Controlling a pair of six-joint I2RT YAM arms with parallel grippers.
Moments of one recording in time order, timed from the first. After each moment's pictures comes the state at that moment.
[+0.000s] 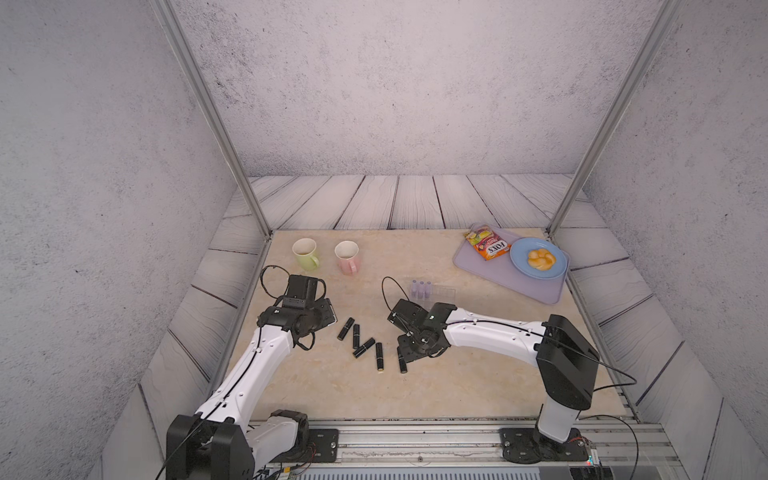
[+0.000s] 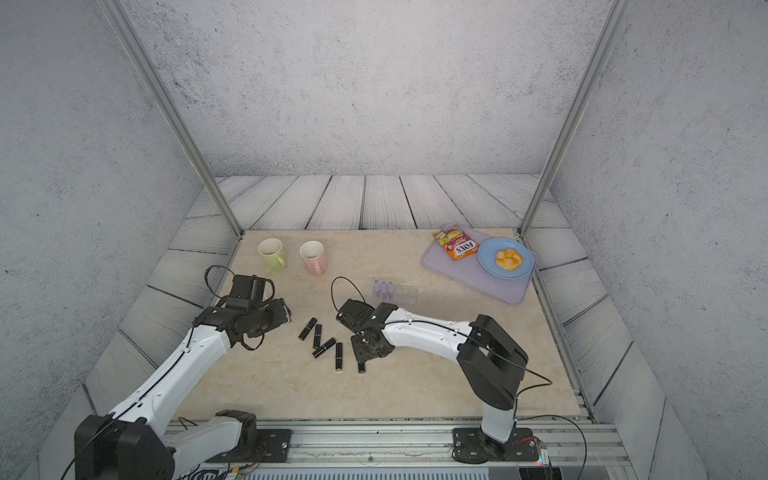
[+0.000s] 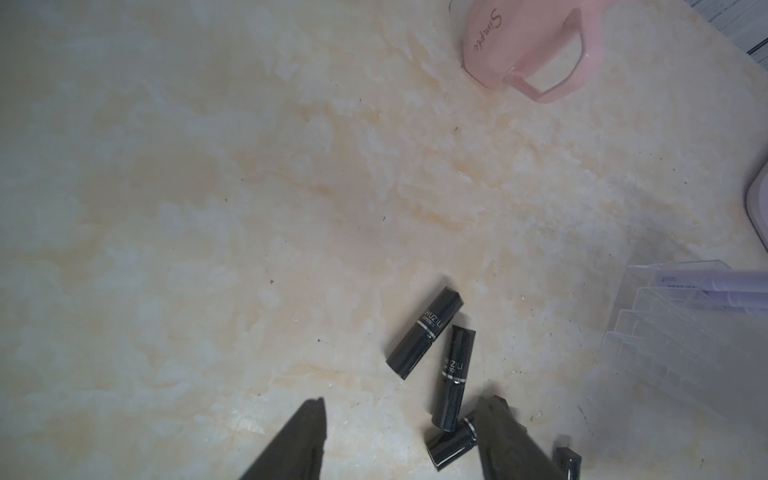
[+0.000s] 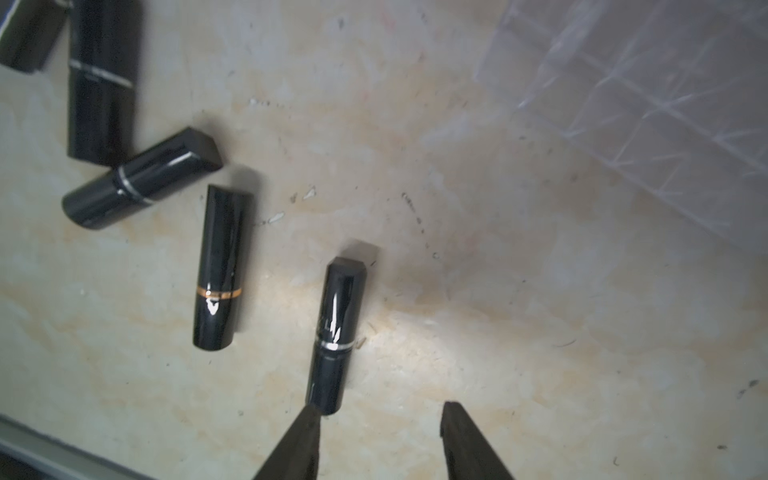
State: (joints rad) left arm -0.19 1.13 0.83 -0.69 0.00 -0.55; right arm 1.03 1.82 1.33 -0.84 0.04 0.63
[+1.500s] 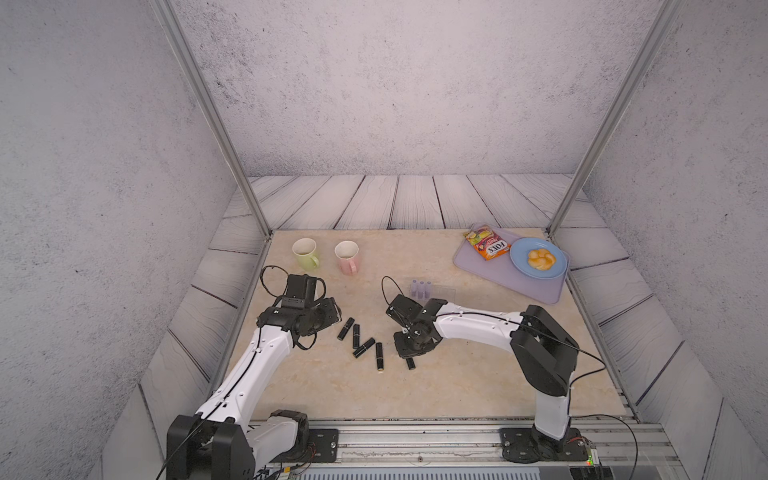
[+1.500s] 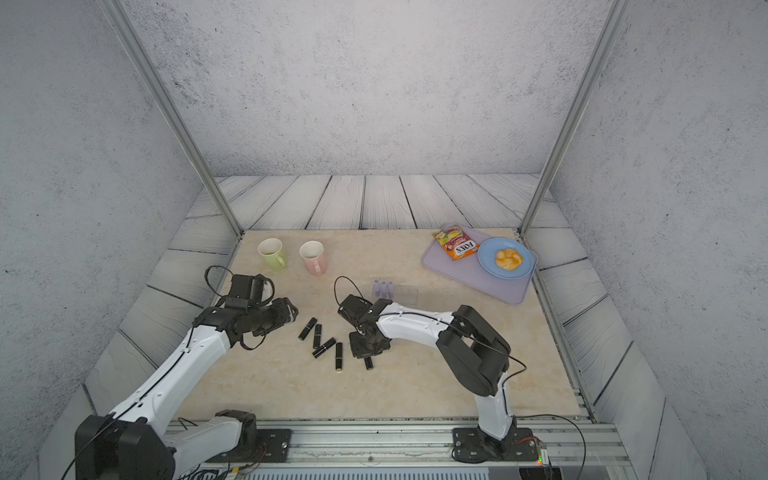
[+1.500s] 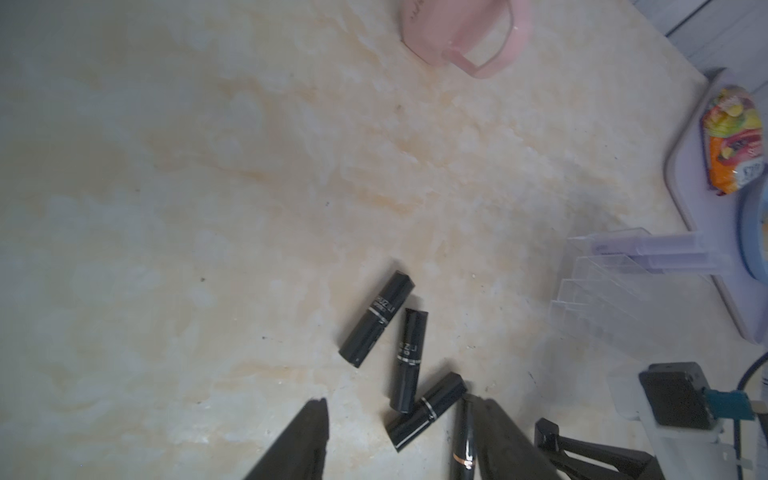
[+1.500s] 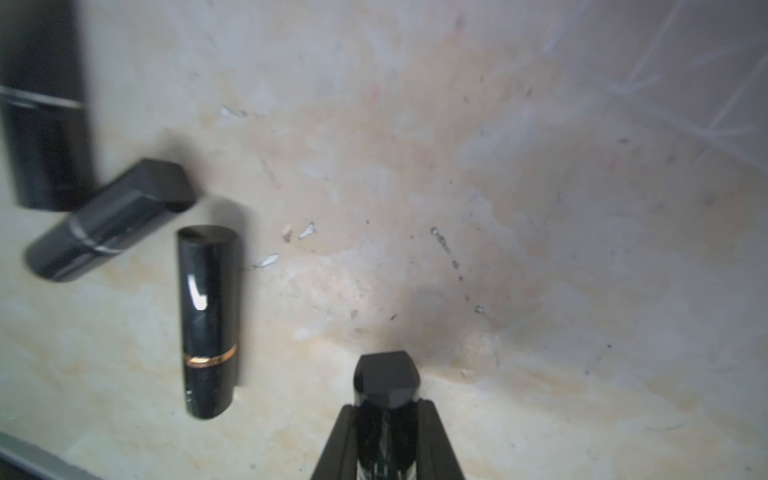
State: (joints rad) left arm -0.18 1.13 0.83 -0.63 0.19 -0.53; right arm 0.96 1.85 1.27 -0.69 -0.08 0.63
